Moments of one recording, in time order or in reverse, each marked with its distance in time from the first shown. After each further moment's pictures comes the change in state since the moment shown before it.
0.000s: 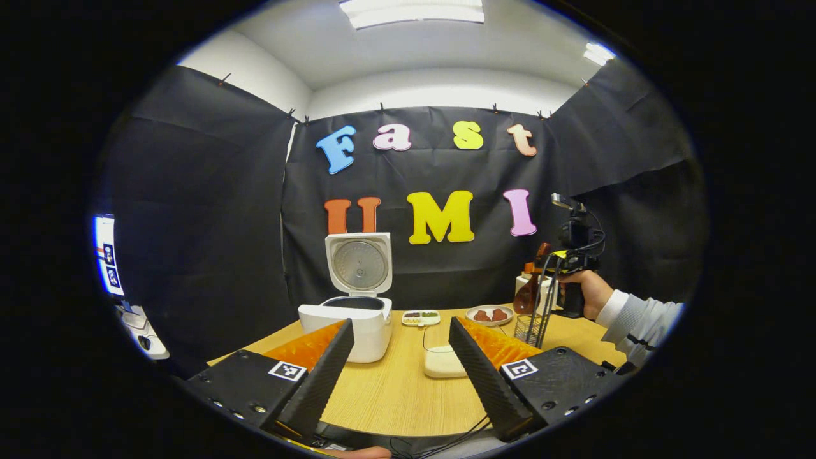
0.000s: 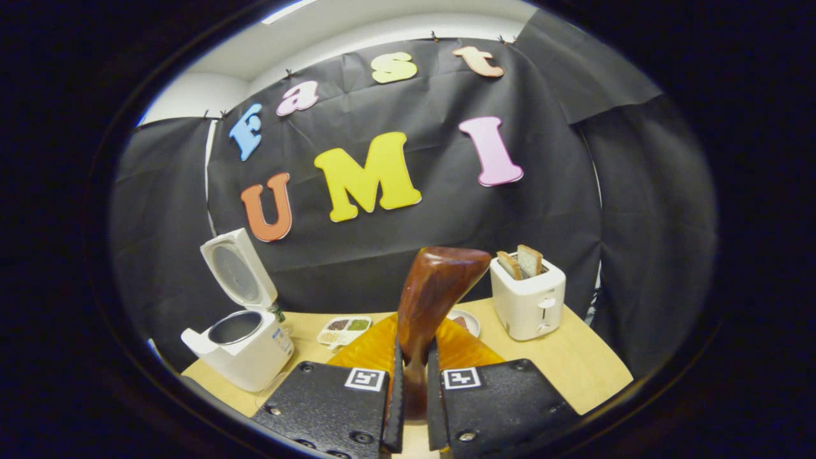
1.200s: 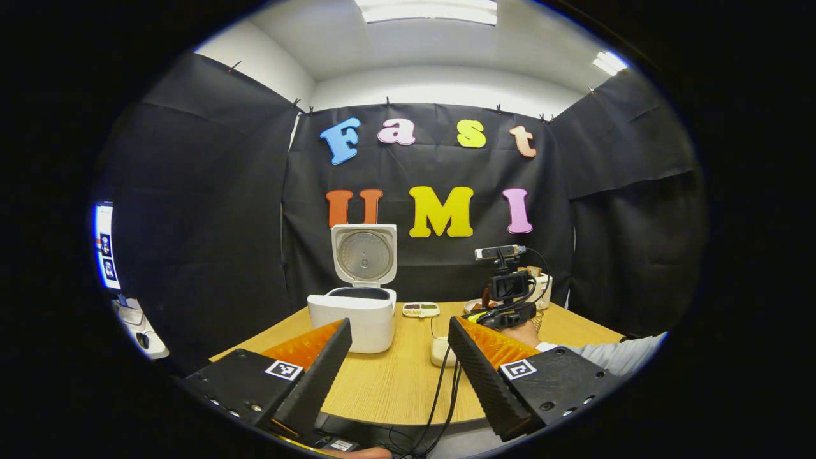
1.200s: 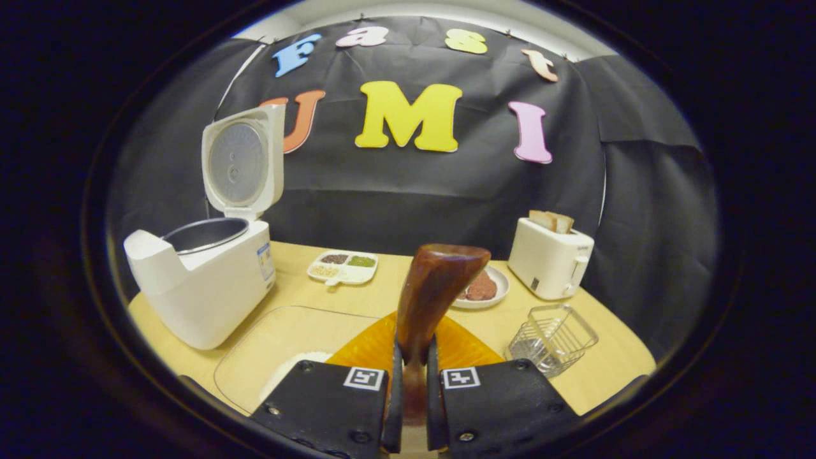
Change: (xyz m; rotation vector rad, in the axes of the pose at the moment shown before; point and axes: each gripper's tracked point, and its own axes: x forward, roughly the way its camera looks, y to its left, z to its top) left arm -0.017 0.047 -0.008 -0.042 0.033 -0.023; right arm 0.041 0.098 -0.167 -0.175 0.131 -0.163
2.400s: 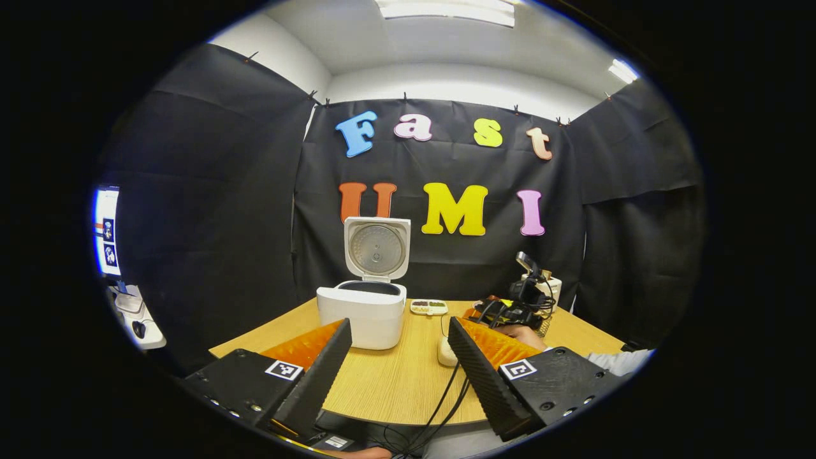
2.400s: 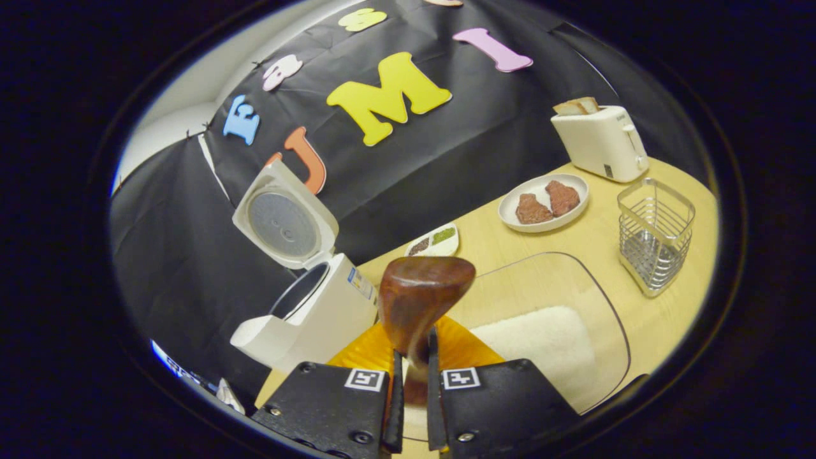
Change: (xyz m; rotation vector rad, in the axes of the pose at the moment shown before) left arm 0.011 0.022 -0.012 -0.068 0.027 0.050; right arm -0.018 0.070 -0.008 0.544 0.157 0.415
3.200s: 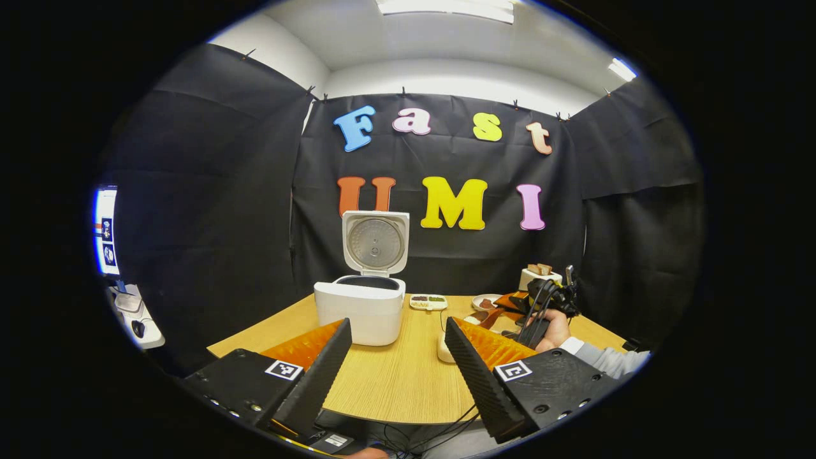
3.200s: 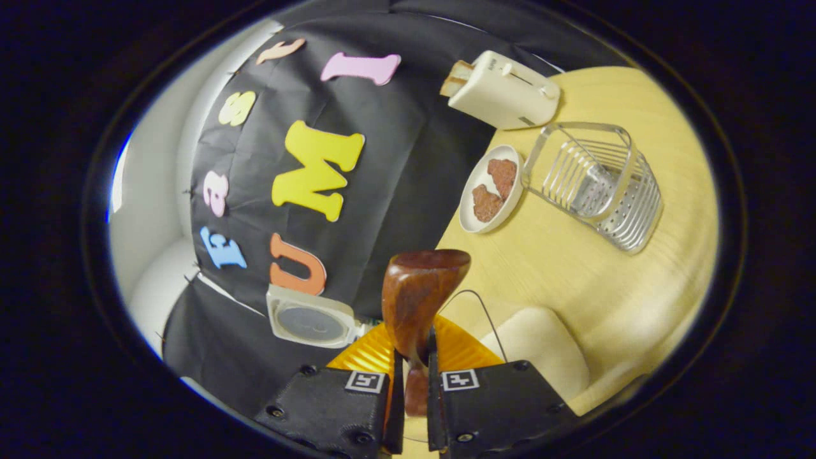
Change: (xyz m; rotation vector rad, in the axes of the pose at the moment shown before) left arm 0.005 -0.010 -0.009 0.017 0.026 -0.019; right arm -0.033 -0.057 0.064 0.640 -0.097 0.143
